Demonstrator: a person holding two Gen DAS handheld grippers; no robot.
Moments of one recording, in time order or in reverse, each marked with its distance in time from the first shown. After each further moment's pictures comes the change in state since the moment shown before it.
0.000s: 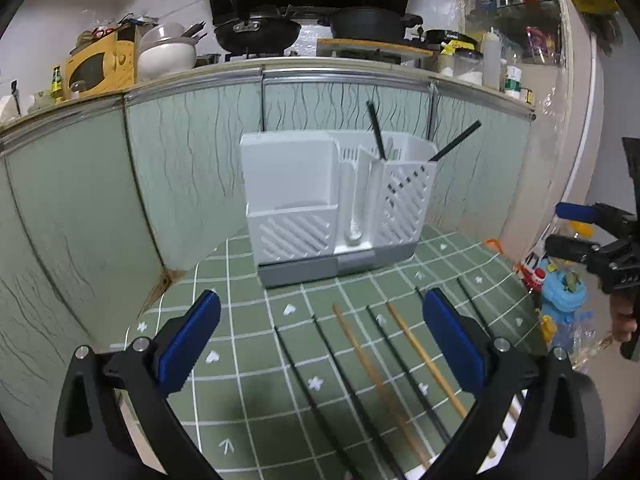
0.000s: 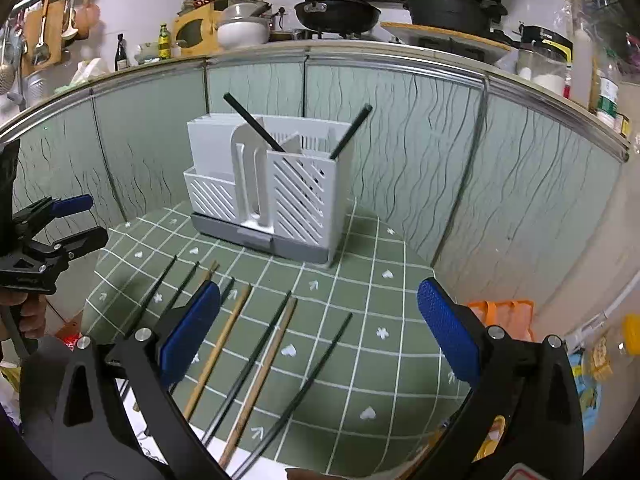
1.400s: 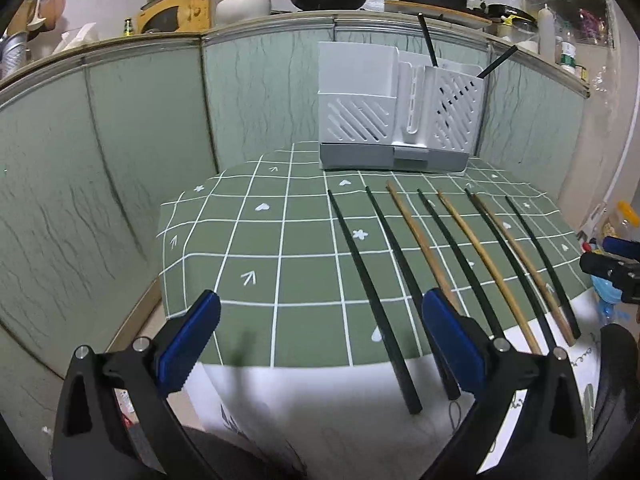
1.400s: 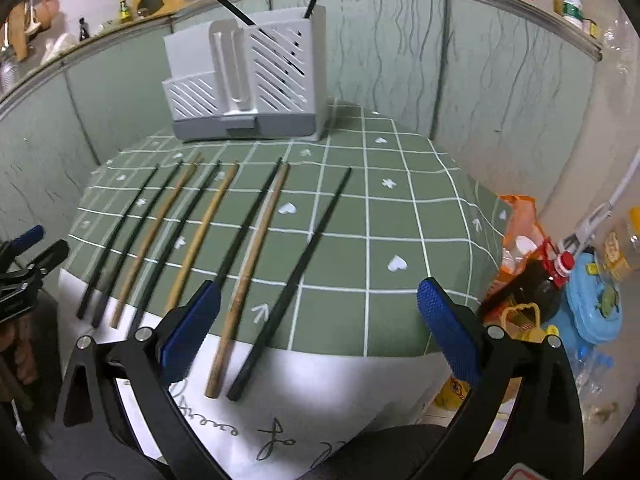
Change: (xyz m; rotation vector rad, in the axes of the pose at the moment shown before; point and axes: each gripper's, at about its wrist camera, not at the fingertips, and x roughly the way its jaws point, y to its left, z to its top) left arm -0.029 -0.012 -0.115 -0.122 0.095 0.244; right arm 0.017 0.015 -0.116 0.152 0.170 -0.106
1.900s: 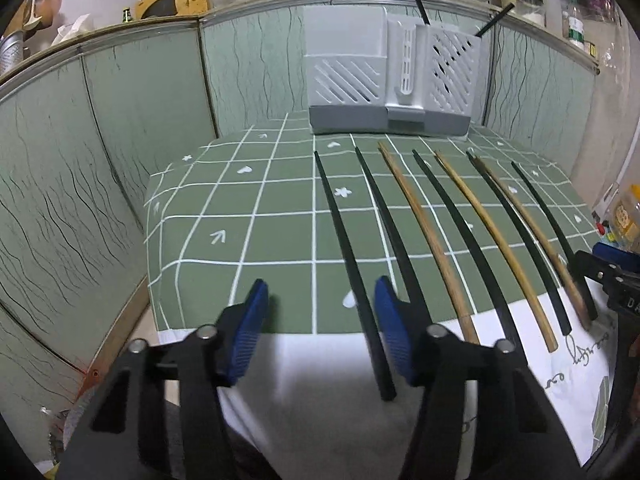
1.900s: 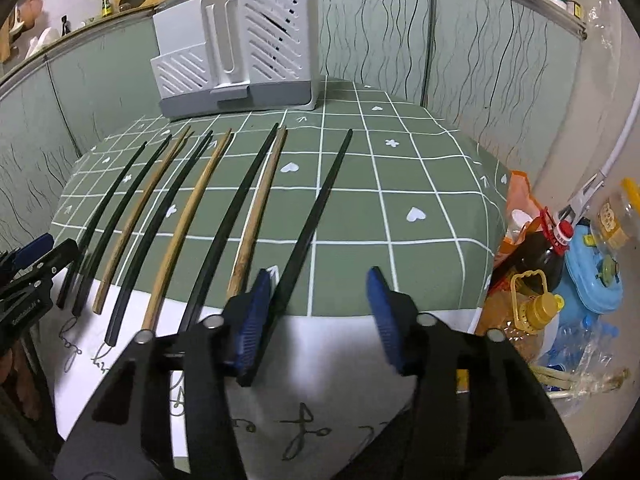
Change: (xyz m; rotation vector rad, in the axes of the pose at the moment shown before) left arm 0.019 -0.029 -0.022 0.018 0.079 0.039; right arm 0.020 0.021 -0.030 0.038 0.023 -0.030
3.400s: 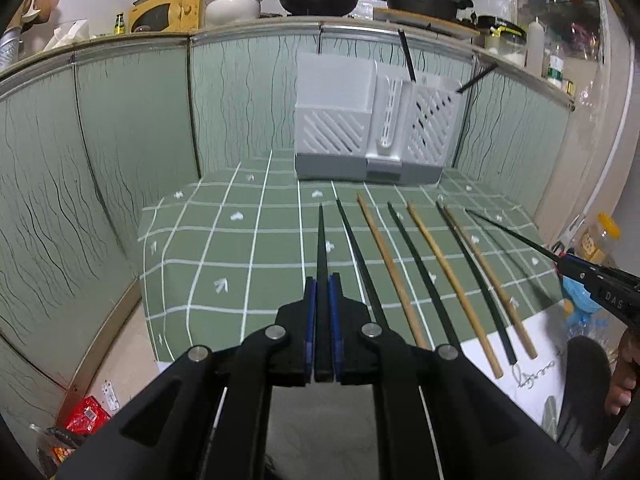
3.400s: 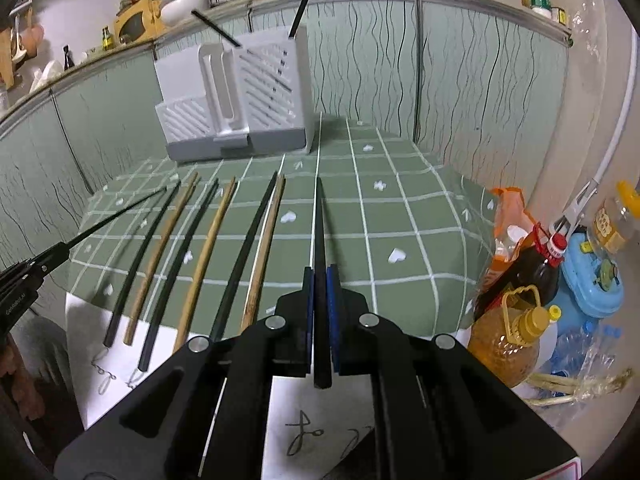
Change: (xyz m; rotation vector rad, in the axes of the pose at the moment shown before) left arm -0.033 0.023 0.031 -0.040 -0.092 -0.133; right arm -0.043 -0.016 0.027 0.056 -0.107 0.030
